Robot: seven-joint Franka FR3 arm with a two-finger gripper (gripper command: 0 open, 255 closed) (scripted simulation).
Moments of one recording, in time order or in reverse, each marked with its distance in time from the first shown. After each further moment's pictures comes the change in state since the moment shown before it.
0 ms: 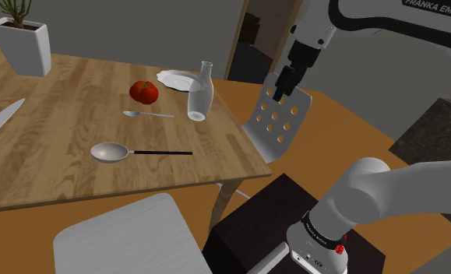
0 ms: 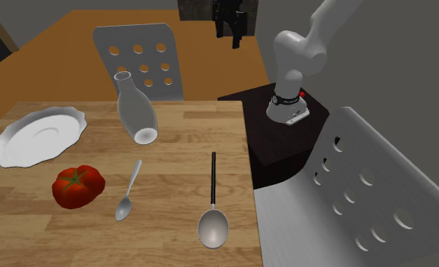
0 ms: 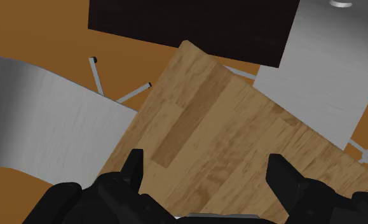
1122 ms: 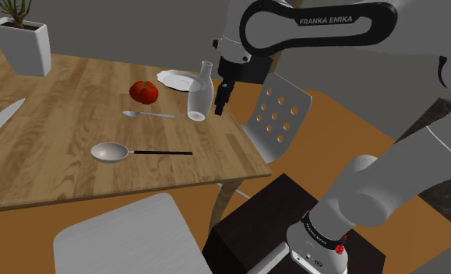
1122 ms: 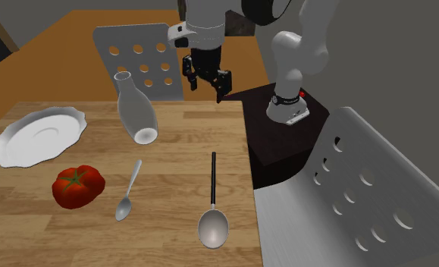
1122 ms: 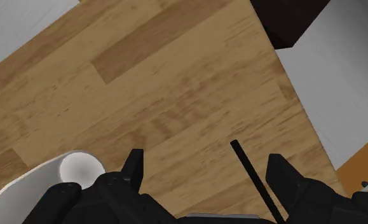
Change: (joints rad) arm 0.139 0.470 0.144 0.160 -0.037 0.281 -0.143
